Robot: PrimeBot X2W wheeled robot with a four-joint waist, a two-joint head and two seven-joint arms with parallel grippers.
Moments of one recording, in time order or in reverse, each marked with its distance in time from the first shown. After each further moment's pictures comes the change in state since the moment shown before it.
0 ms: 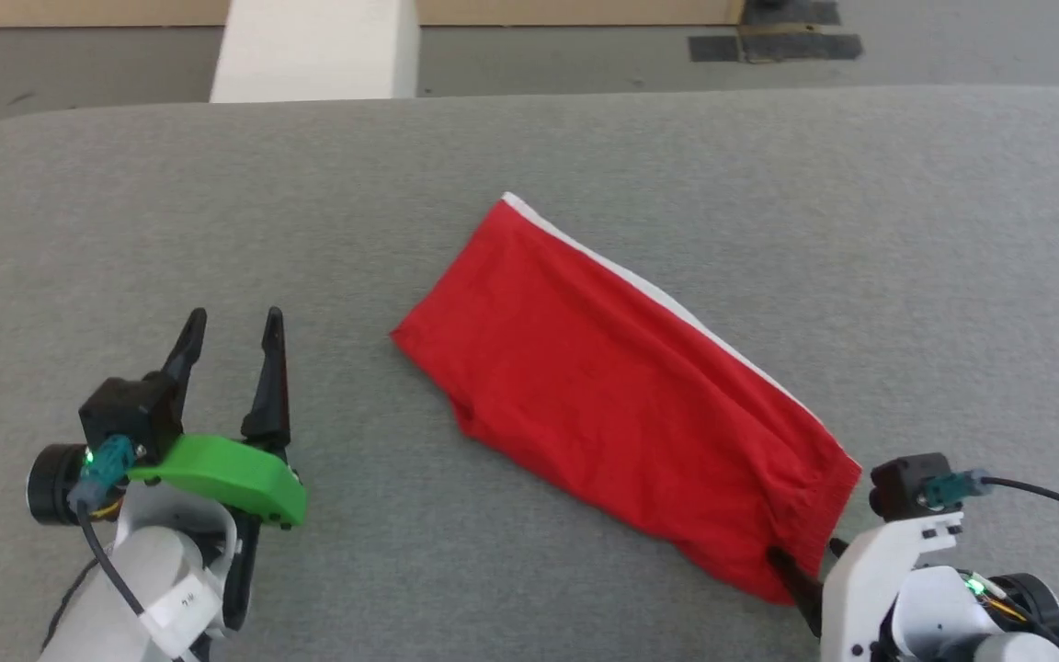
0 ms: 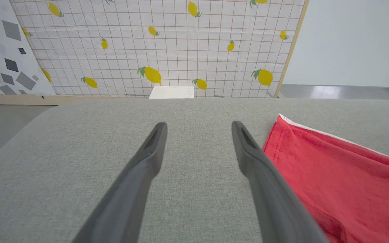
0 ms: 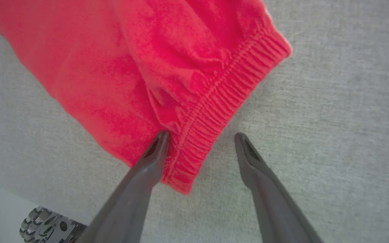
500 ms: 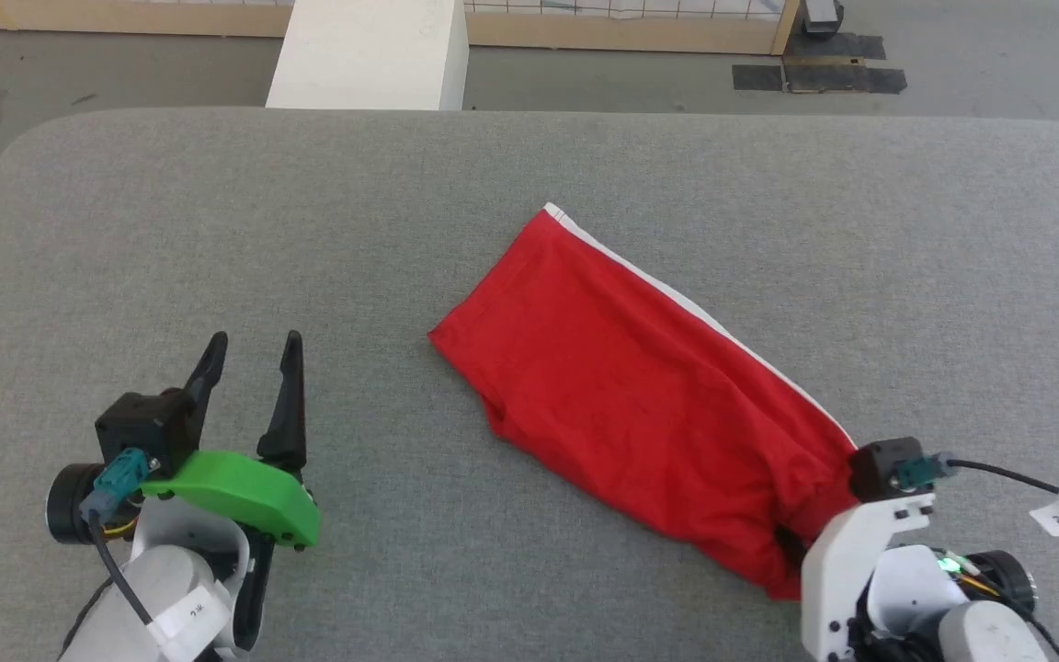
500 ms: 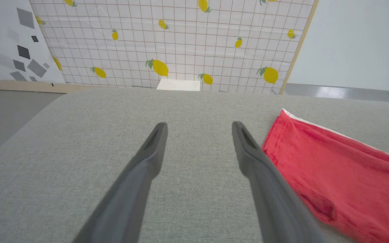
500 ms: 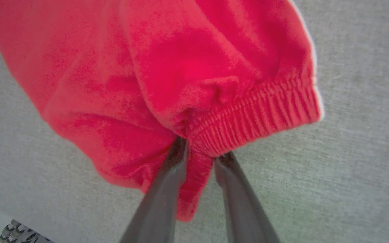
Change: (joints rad) left arm 0.041 0.001 -0.018 -0.050 -0.030 0.015 0.043; right arm -0.101 -0.006 0.034 0.198 -0.039 0.000 -0.080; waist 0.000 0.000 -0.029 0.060
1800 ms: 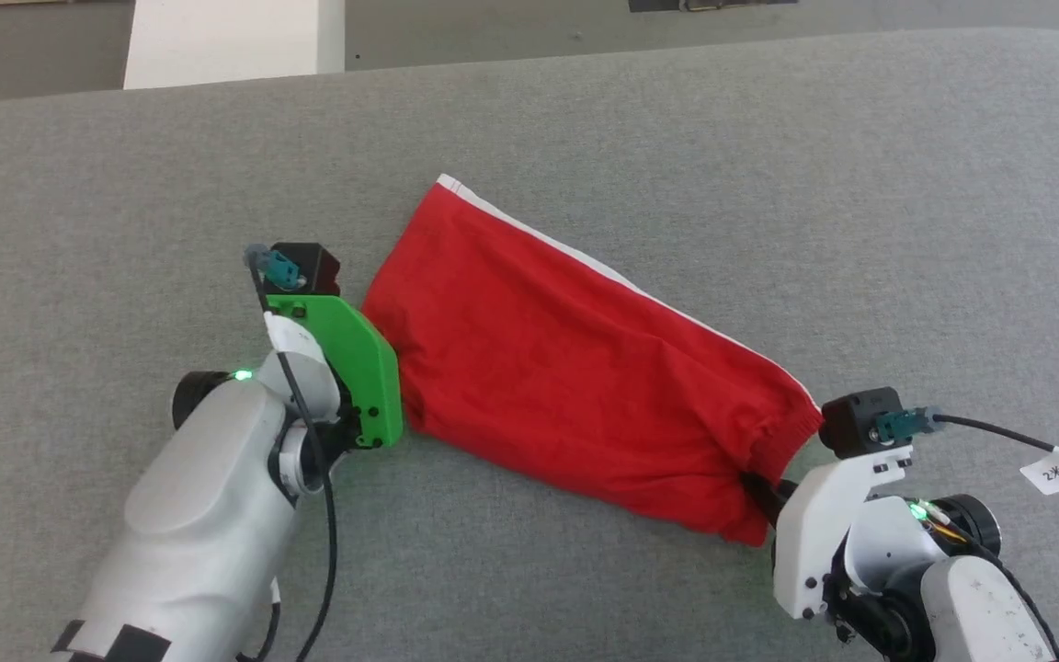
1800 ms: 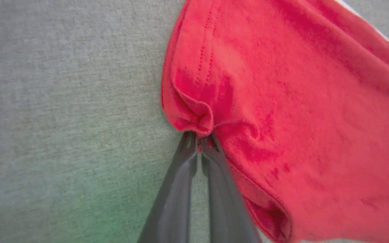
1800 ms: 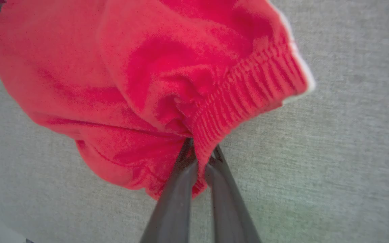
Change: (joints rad) left arm -0.435 -0.147 -0.179 0.482 -0.182 -0.151 0.676; right arm -0.081 0.008 0.043 -0.015 0.063 0.000 -0.044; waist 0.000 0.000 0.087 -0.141
